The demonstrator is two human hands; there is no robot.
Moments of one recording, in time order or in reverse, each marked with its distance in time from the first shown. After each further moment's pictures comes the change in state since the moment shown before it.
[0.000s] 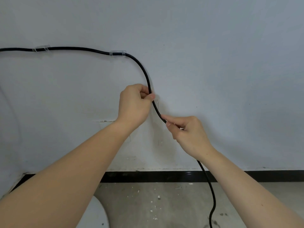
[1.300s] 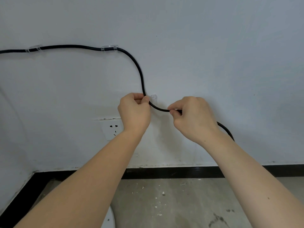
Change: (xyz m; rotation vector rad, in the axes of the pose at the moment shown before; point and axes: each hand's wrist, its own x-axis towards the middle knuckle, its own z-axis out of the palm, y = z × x) left_hand -0.017 -0.013 0.029 -0.172 0.271 -0.208; right_hand 0.014 -0.029 -0.017 -0.550 0.098 -0.096
